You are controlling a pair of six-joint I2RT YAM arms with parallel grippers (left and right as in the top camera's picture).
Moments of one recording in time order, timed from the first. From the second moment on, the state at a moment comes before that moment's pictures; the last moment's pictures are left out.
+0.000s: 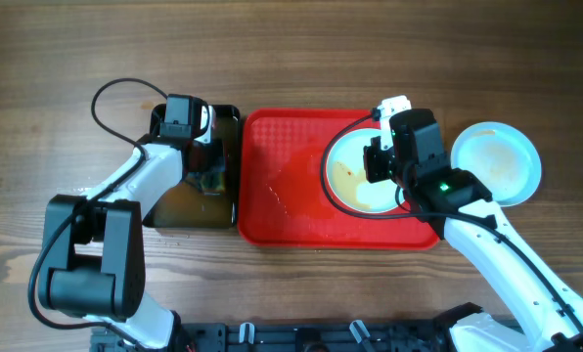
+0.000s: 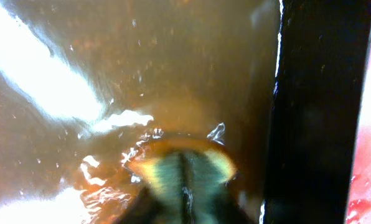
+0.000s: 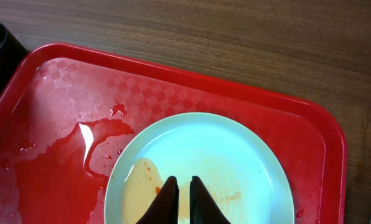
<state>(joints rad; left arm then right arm) -0.13 1.77 0.95 -0.37 0.10 -0.18 0.37 1.29 0.83 -0.34 0.06 0.12</state>
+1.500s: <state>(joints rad) -0.14 1.83 1.02 -0.39 -0.01 -0.24 0.37 1.29 0.83 -0.36 0.05 0.13</state>
